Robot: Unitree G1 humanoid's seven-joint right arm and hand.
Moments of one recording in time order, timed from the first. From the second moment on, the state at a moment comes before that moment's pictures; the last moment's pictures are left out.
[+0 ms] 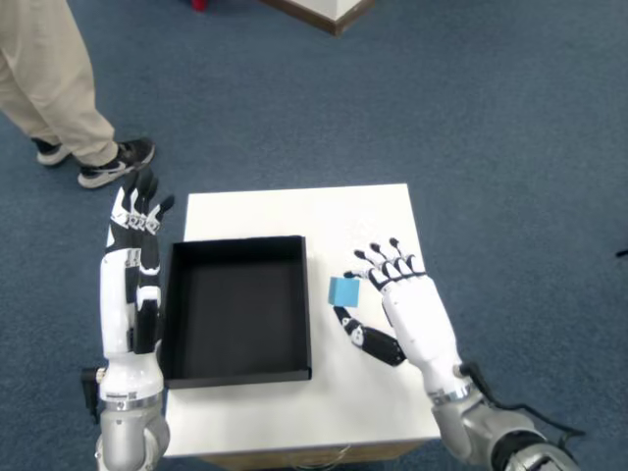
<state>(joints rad) -0.50 -0.21 0.57 1.39 -1.04 -0.70 -1.33</state>
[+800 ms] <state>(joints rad) -0.63 -0.18 0.65 1.26 -1.09 -0.74 -1.39</state>
